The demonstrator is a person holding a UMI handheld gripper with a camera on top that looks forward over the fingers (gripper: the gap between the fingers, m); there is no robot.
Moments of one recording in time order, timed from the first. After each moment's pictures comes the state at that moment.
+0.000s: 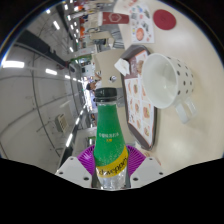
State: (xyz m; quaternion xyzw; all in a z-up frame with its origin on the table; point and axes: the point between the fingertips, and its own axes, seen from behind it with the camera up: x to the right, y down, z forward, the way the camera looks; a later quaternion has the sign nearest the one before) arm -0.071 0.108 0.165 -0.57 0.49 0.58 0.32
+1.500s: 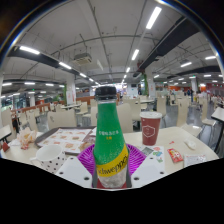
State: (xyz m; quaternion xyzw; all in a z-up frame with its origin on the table) arm 0.250 0.106 0.076 -0.77 0.00 0.06 0.64
